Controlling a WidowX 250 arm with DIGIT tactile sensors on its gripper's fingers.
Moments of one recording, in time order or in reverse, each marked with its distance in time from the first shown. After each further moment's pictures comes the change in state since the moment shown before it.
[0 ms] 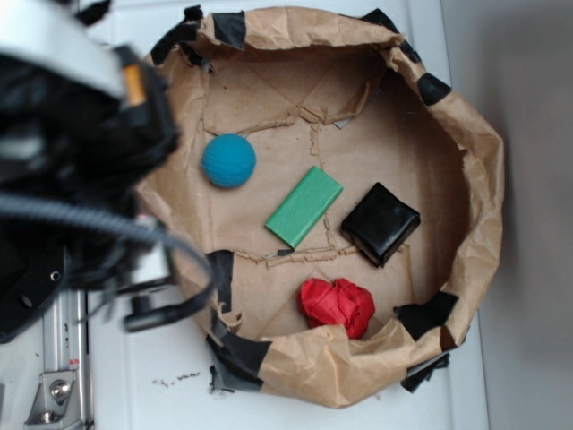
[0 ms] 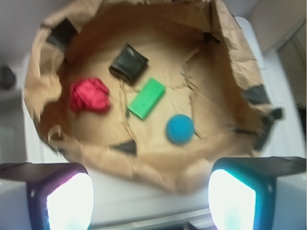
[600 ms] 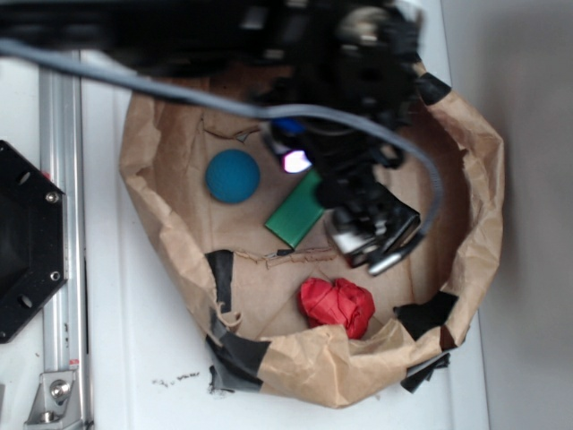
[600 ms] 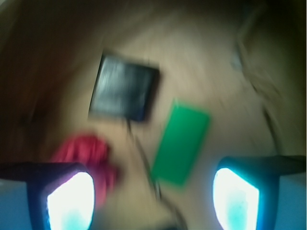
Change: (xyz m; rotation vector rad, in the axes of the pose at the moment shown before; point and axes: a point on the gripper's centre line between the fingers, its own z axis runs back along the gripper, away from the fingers) arm 0.070 -0.003 -0.131 -0.168 0.235 0.294
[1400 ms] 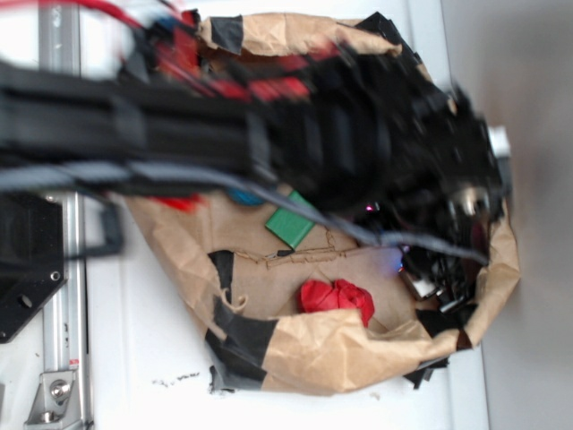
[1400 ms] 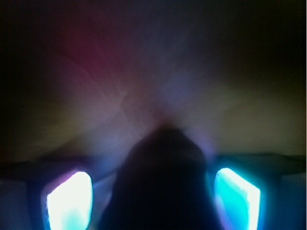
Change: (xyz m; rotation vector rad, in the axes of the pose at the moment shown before) arm 0.027 -0.059 -0.069 0.137 -0.103 -0.082
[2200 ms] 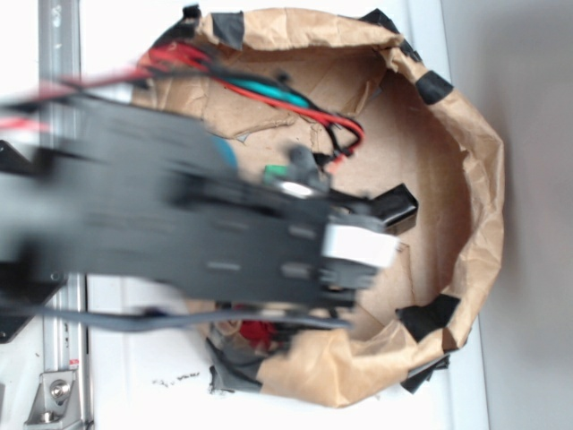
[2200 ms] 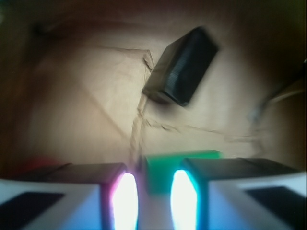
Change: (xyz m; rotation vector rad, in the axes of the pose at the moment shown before) arm -0.074 0.038 0.100 0.181 -0.100 -0.636
